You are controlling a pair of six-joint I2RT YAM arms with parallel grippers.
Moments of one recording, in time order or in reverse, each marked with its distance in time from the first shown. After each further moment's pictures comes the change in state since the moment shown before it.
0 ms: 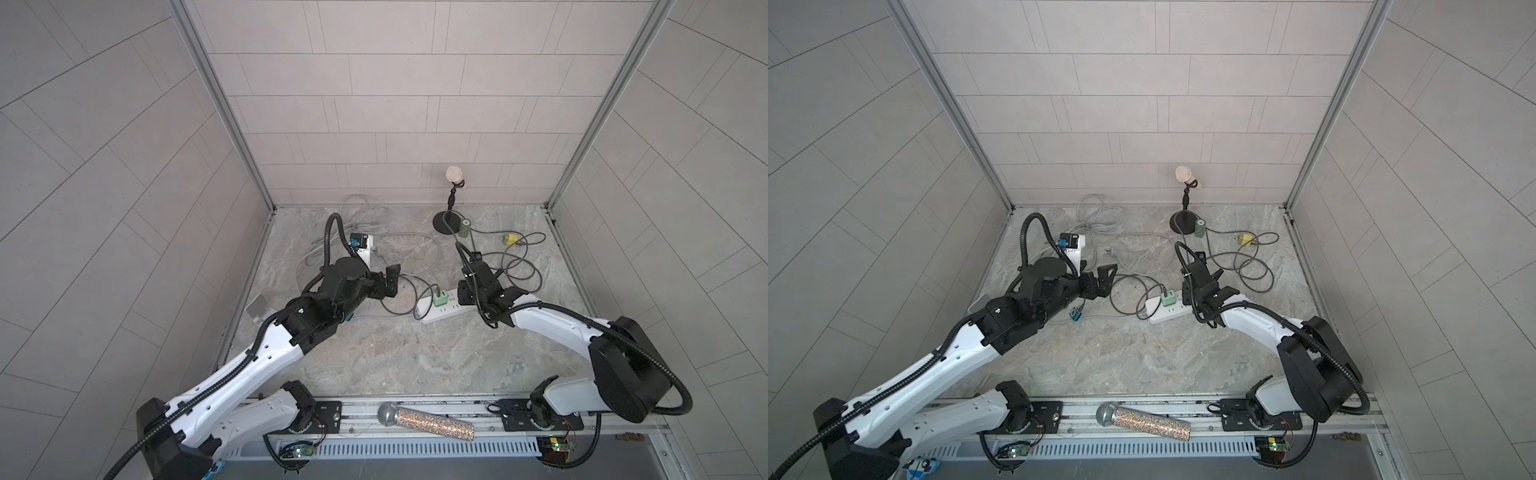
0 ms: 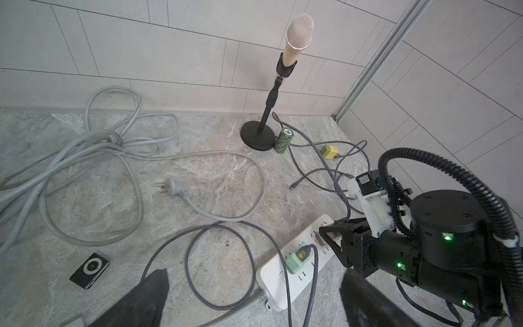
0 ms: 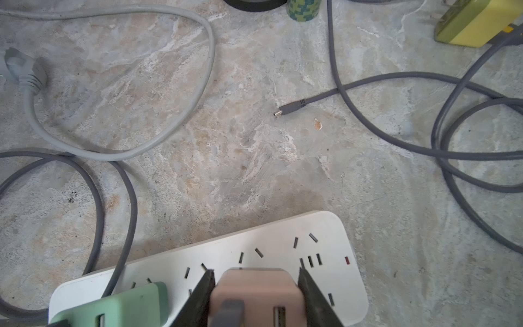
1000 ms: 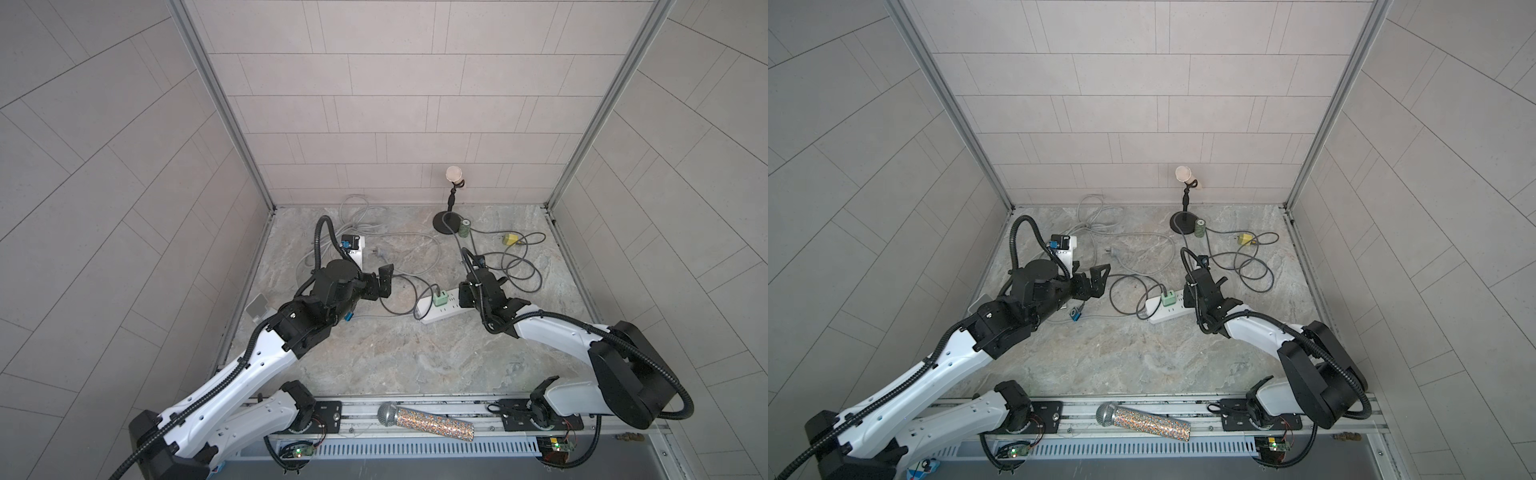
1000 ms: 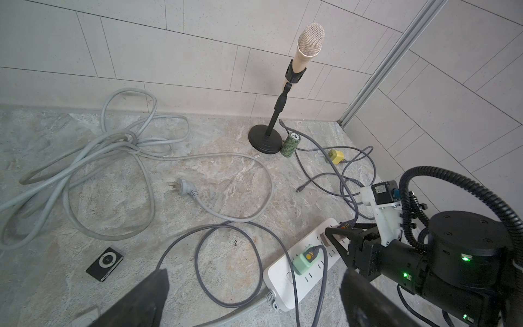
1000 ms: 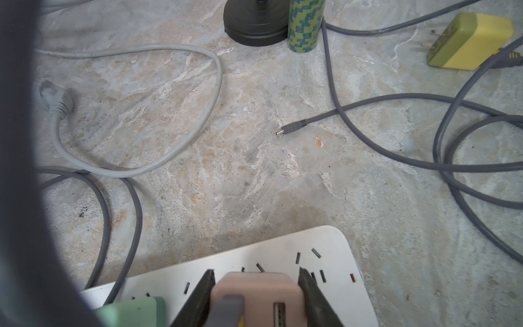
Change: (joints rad) left arm 0.032 -0.050 -0.024 -0.014 0.000 0.000; right arm 0.001 -0.031 -0.139 0.235 0.014 -0.018
